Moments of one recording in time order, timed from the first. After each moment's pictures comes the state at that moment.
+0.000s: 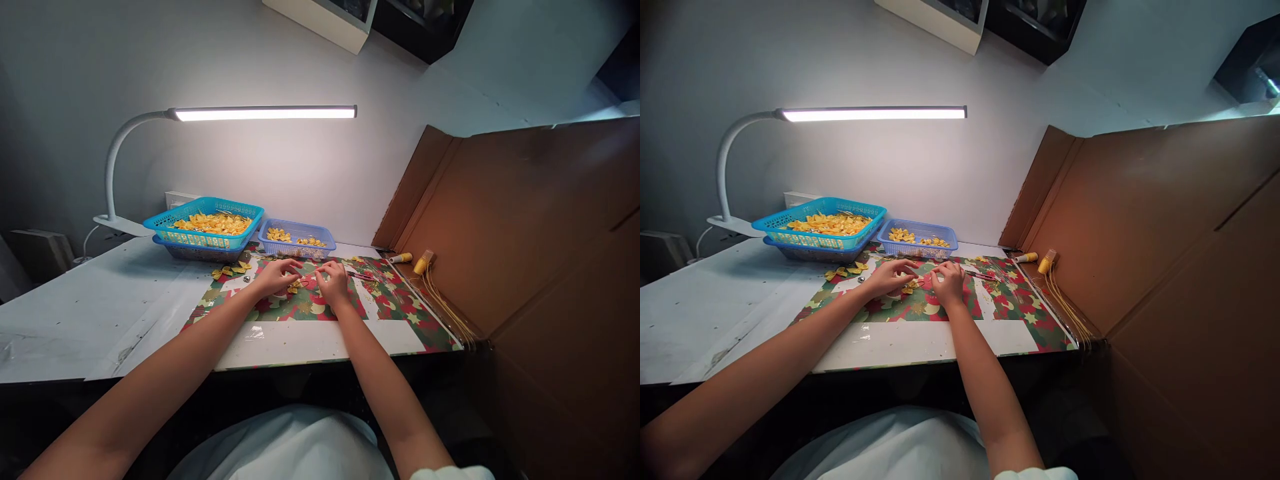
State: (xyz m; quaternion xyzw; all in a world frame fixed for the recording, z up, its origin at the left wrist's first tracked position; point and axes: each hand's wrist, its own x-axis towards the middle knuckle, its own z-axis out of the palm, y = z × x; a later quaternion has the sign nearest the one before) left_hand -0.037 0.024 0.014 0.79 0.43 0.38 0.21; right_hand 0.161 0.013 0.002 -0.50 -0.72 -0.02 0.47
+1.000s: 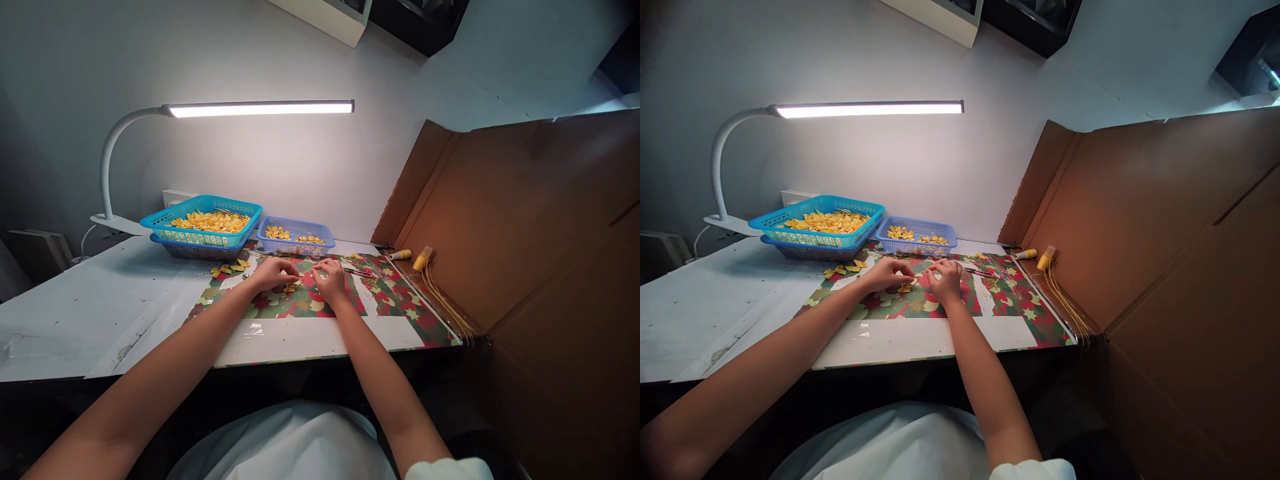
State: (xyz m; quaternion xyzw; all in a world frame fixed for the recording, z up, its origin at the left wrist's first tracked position) left_hand -0.042 0.027 0.020 0.80 0.43 0.35 0.25; right_hand 0.157 0.009 0.004 -0.49 -0.73 0.00 0.47
